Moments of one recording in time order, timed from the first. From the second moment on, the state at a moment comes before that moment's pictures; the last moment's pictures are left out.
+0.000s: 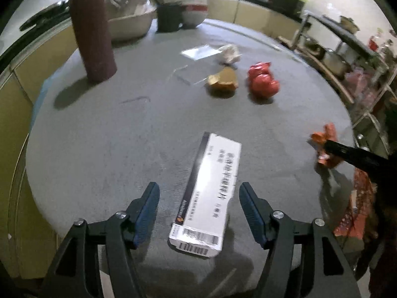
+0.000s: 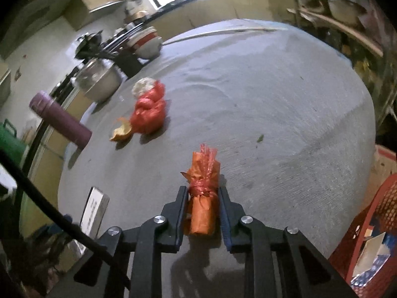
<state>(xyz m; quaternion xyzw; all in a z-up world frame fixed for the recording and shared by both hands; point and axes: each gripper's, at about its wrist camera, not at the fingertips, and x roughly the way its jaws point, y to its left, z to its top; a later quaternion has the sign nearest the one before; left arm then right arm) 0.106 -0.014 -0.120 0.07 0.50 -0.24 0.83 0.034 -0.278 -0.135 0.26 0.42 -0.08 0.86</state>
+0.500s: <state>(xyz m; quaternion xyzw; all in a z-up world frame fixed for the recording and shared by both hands) 0.112 -0.031 -0.138 0.06 0.53 -0.24 0.81 0.009 -0.261 -0.112 0.26 0.39 -0.04 0.88</state>
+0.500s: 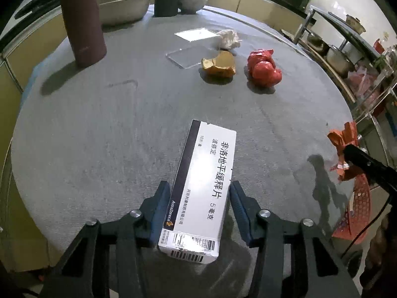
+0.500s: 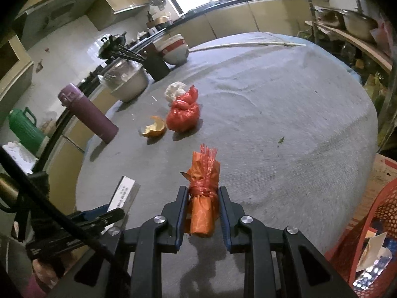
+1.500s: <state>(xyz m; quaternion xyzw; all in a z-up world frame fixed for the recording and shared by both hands) 0.006 -0.078 -0.029 0.09 0.37 -0.26 0.89 -0.070 -0.287 -0.083 0.26 0.30 -0.03 0.92</state>
